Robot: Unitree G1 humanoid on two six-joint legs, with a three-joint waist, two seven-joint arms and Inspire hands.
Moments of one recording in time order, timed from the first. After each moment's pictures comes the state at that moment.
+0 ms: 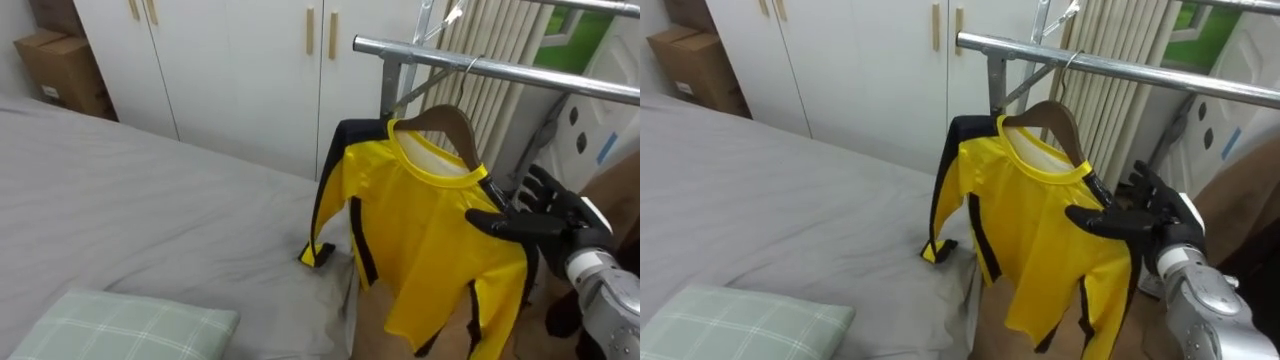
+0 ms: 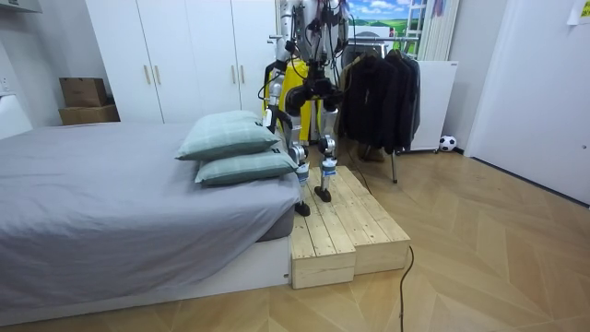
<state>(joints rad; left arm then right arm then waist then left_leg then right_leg) 0.24 0.25 0.16 1.16 0.27 0.26 -0.02 -0.34 -0.45 -0.06 0.58 0.49 0.09 -0.01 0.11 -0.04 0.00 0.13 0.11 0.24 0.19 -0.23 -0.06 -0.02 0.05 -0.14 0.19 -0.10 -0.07</state>
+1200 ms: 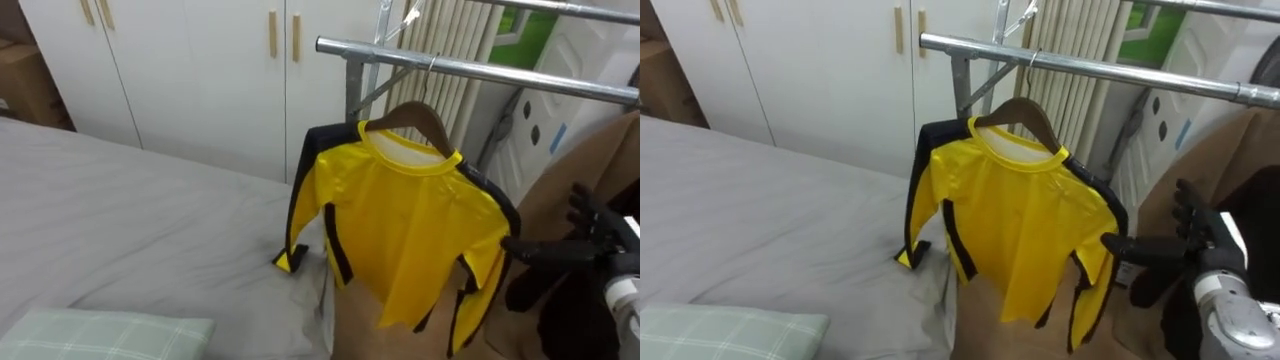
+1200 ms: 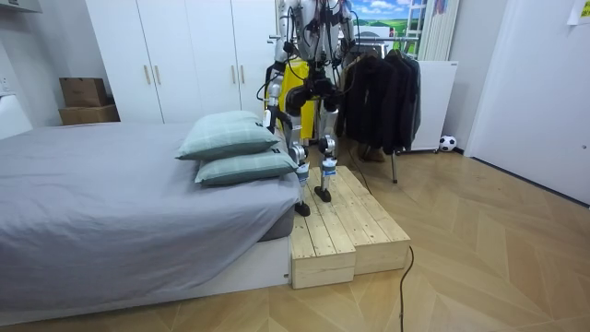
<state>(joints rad) 0.27 0.25 0.21 1.16 0.27 0.28 -0.03 -0.19 -0.45 -0.18 0.49 0.24 0.09 -0.06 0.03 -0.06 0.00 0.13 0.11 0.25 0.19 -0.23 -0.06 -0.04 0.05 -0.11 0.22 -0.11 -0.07</state>
